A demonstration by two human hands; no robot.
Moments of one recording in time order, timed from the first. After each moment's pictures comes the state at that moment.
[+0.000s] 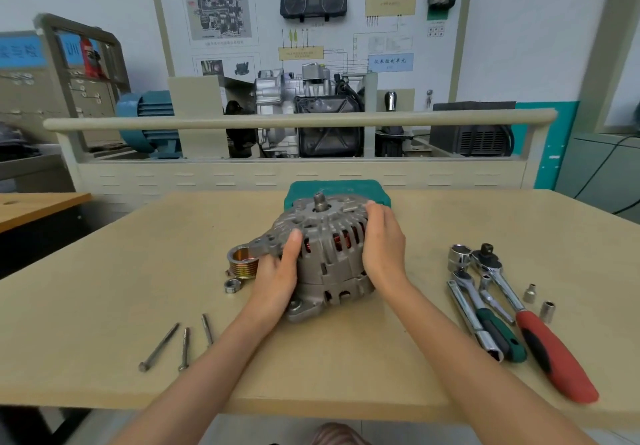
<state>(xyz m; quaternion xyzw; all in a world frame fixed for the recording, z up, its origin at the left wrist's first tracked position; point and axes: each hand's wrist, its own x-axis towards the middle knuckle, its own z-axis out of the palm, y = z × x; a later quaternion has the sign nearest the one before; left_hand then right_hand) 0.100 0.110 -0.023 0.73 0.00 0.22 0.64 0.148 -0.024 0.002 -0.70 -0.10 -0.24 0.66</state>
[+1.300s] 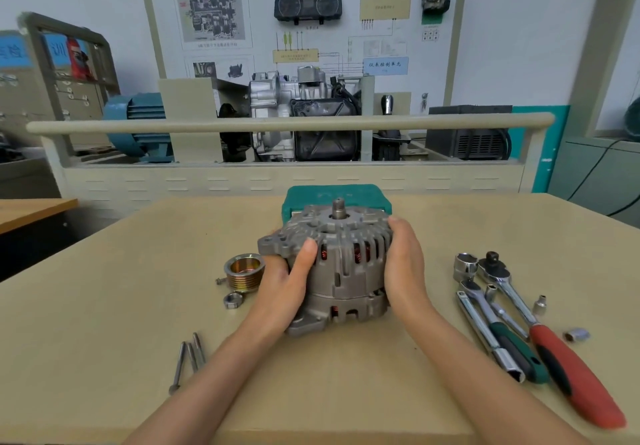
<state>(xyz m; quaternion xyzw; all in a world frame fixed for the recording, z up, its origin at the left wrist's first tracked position) 0.101 0.110 -0.015 0.74 -0.09 0.23 0.63 0.148 -0.033 -0.006 -0.66 -0.07 -0.20 0.72</state>
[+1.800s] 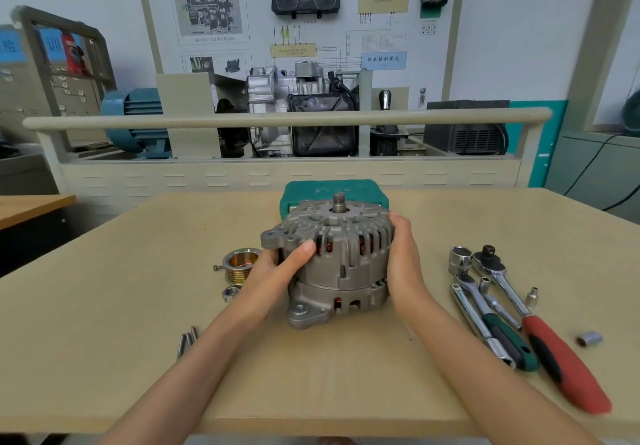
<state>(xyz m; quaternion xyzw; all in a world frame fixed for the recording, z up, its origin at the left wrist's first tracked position) 0.107 0.130 -0.019 0.71 -0.10 0.14 0.69 0.149 -0.038 -0.006 -0.64 -0.02 -0.11 0.76</state>
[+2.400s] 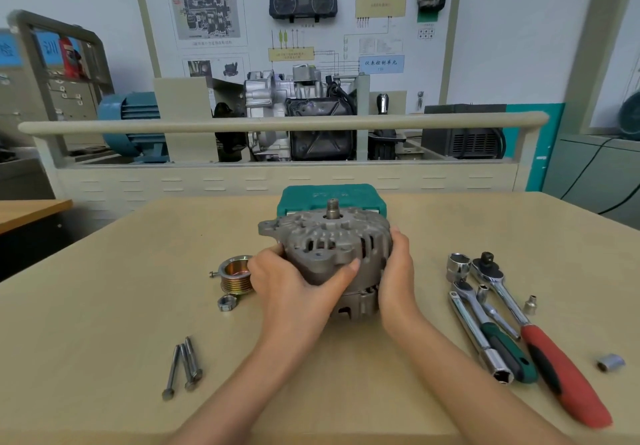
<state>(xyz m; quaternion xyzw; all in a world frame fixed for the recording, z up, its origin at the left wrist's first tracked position) 0.078 0.076 -0.004 0.80 0.06 0.33 0.49 0.148 -0.031 -0.014 -0.57 -0.01 -0.13 0.81</state>
